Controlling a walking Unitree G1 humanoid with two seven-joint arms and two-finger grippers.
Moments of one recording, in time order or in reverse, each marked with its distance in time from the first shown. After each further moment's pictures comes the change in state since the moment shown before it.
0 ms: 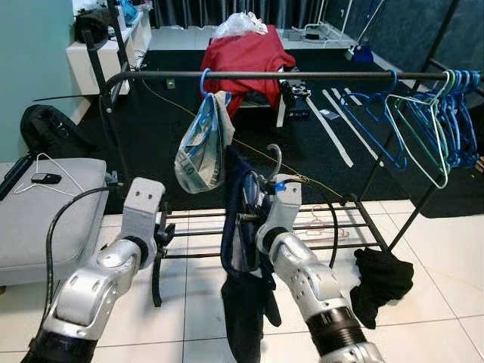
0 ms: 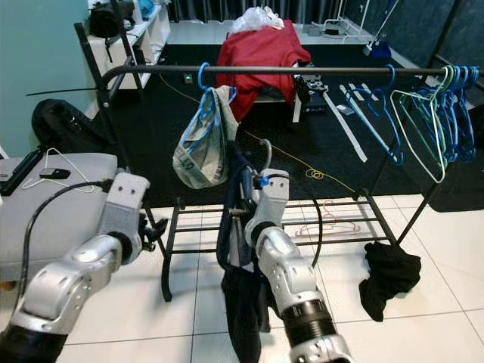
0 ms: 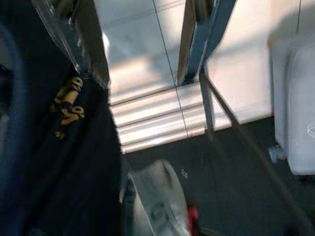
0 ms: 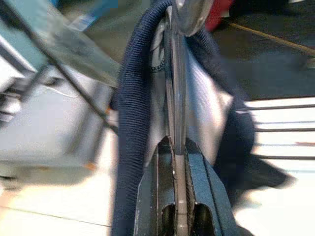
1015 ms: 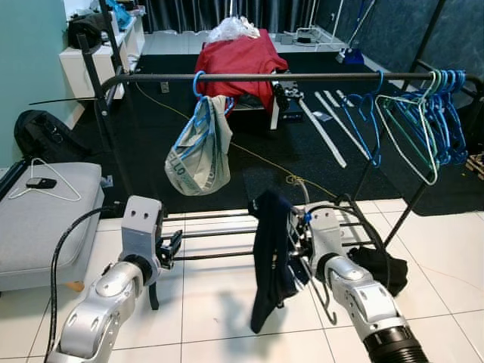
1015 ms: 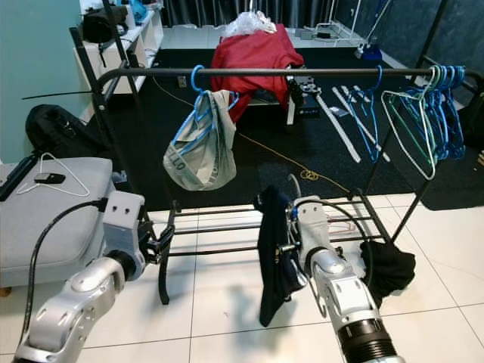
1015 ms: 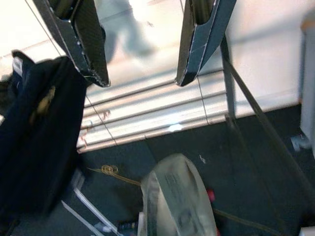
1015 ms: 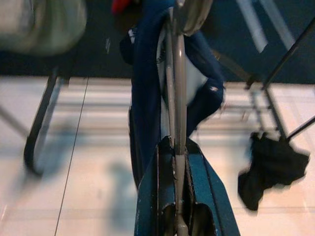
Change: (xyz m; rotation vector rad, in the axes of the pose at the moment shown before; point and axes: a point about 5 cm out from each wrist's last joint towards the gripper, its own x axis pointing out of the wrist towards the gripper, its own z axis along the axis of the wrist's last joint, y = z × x) left arm -0.004 -0.028 -0.041 -0.051 -0.049 -0.075; right arm -0.033 -0.077 0.000 -0.257 0.056 -0.318
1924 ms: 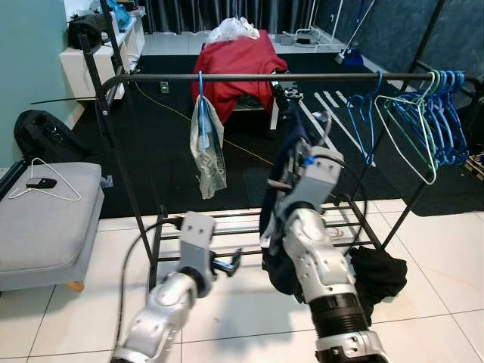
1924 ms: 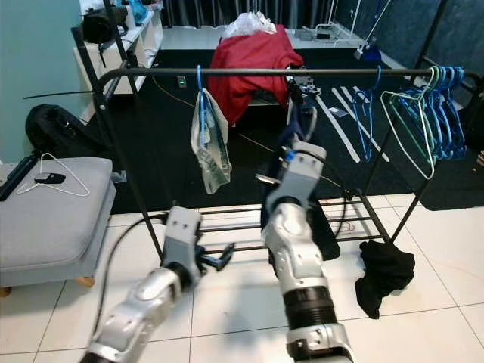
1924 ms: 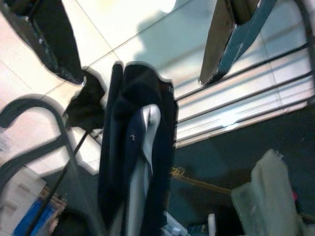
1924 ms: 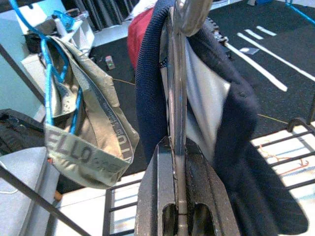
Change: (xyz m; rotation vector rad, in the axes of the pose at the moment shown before) left arm 0.033 -0.073 -0.021 -0.021 -0.008 -0.217; right arm 0.005 0.074 0.081 0.363 -0.284 0.002
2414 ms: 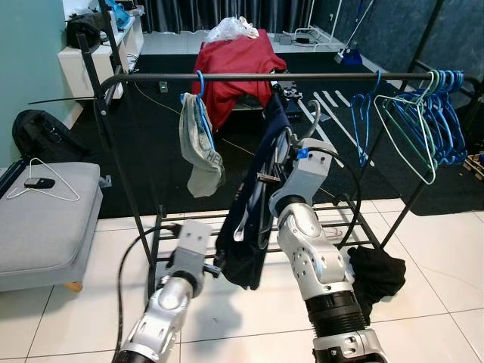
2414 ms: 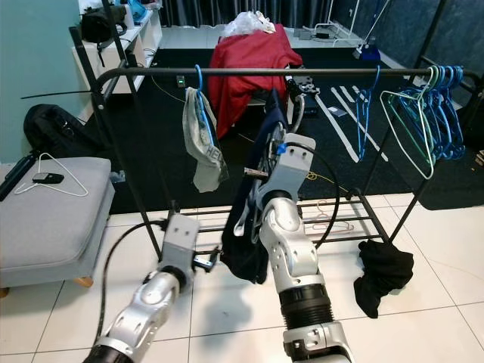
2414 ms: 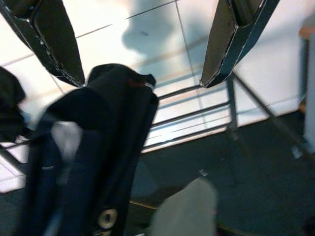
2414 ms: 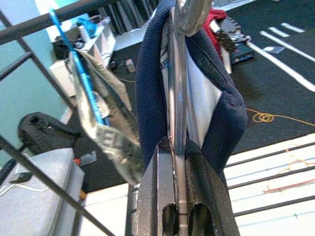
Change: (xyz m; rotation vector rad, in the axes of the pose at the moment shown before) left arm -0.002 0.043 -0.027 0.052 0.035 0.266; right arm -0.004 0.012 0.012 0.067 -0.005 0.095
